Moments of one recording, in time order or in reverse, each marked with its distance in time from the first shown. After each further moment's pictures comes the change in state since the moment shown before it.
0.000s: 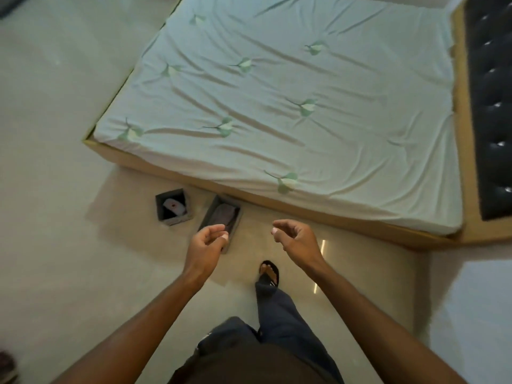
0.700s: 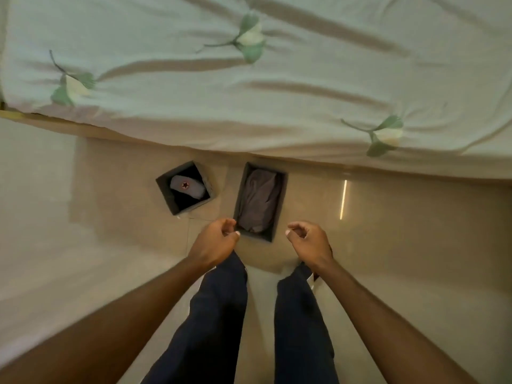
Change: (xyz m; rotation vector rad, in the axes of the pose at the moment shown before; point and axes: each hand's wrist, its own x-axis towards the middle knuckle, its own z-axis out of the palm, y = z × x) left_hand 0.387 -0.193 -0.116 0.621 -0.408 -0.245; right_hand 0.277 0.168 0.275 -0.110 0.039 0.516
